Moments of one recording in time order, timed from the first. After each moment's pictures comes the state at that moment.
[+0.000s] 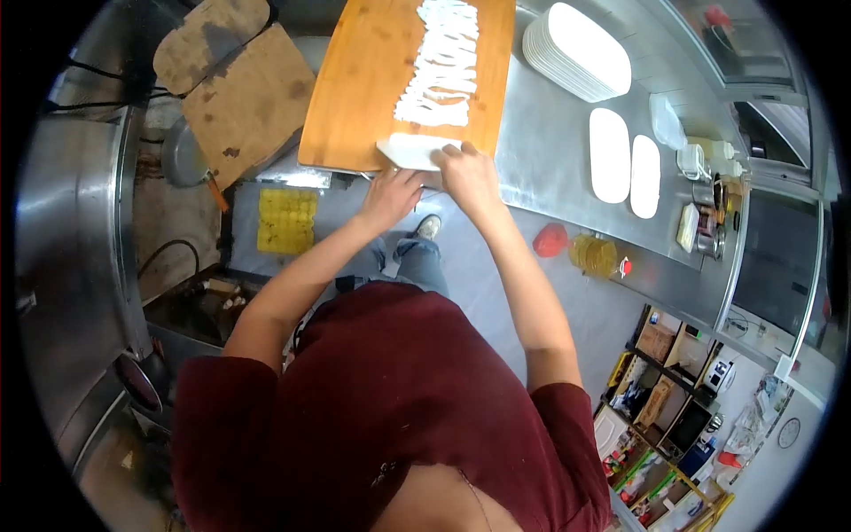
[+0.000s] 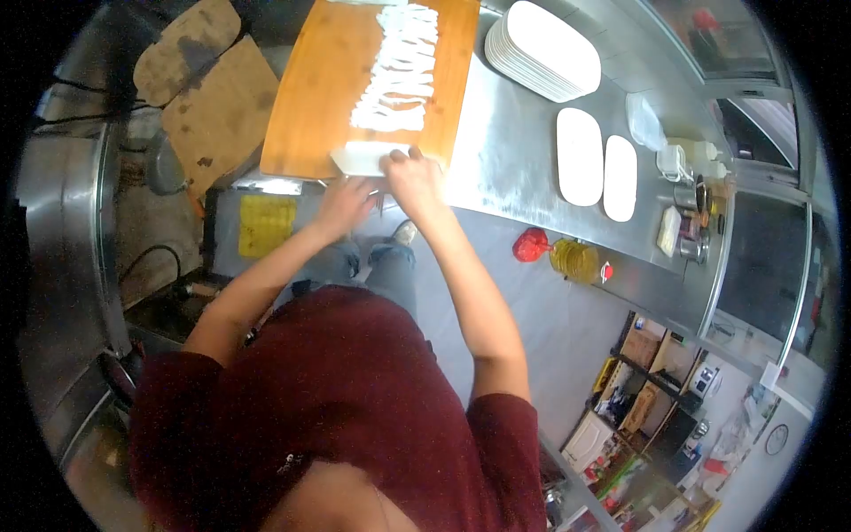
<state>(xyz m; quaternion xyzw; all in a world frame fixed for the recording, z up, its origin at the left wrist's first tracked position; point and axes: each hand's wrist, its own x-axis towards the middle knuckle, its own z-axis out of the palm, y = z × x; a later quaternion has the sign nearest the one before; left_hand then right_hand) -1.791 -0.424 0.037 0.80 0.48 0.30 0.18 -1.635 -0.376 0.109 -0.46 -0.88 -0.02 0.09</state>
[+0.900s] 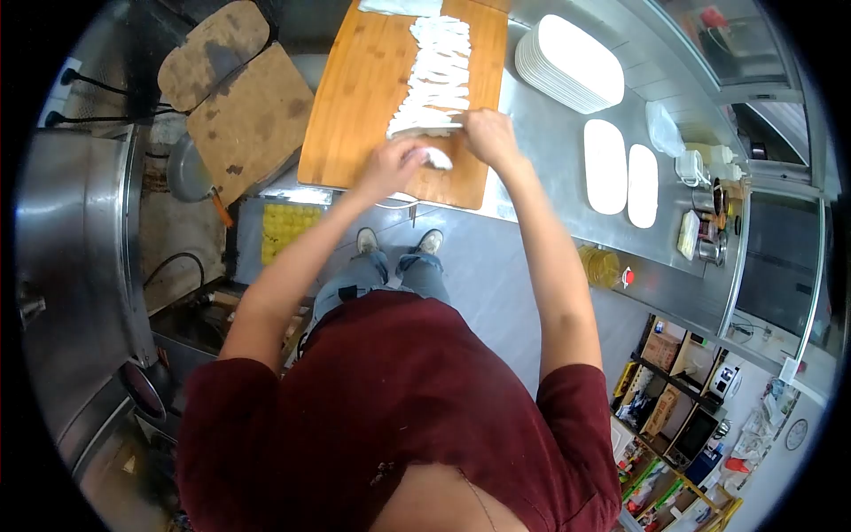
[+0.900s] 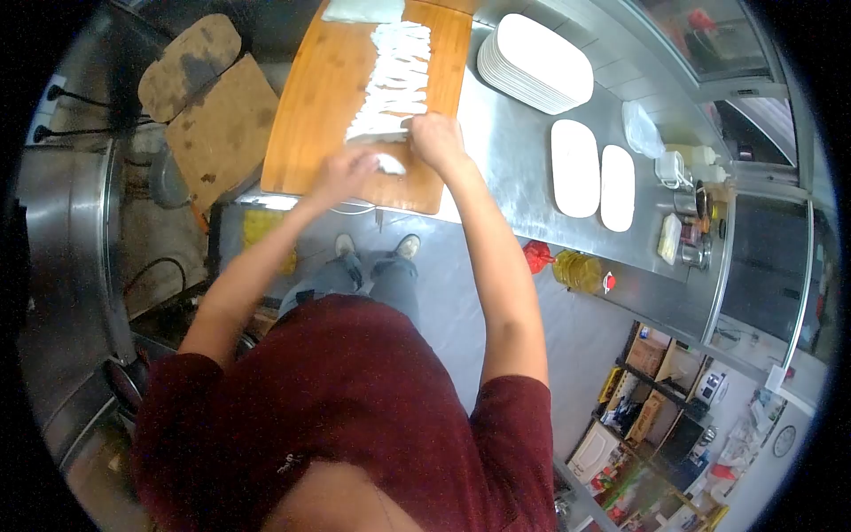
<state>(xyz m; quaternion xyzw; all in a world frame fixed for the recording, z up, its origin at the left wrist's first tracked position) -1.795 -0.356 0.072 0.67 0.49 0.41 0.38 -1.612 -0.287 0.135 -0.50 -0.87 0.04 0.01</state>
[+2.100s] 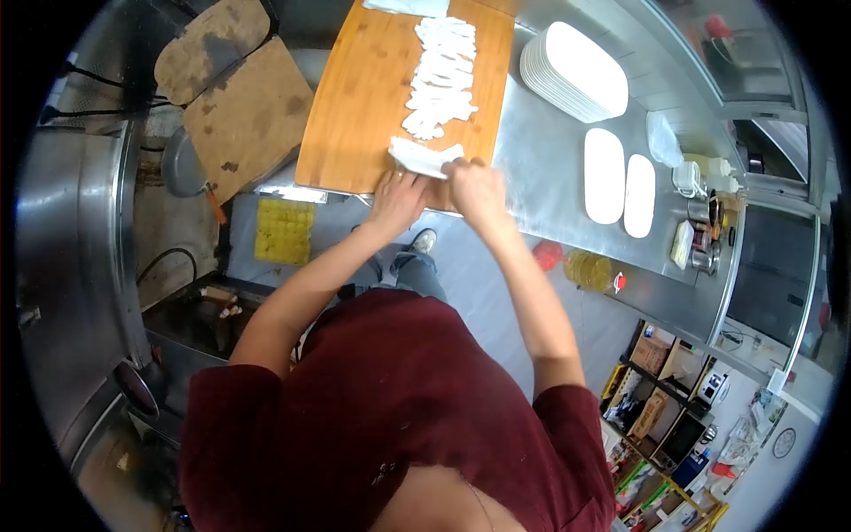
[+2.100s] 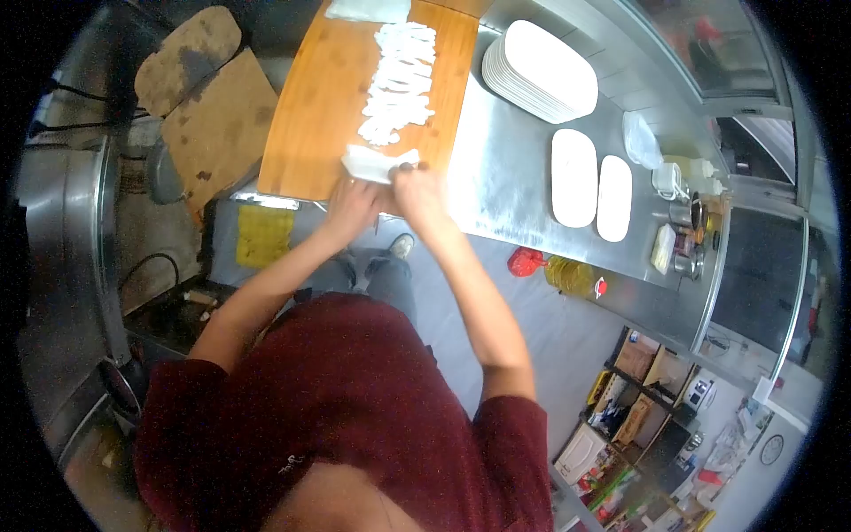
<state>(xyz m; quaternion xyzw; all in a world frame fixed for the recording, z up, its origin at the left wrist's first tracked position) -1.771 -0.392 0.049 0.79 0.54 0.27 0.13 -1.630 -0.351 0.127 -0.50 -0.87 0.01 0.03</state>
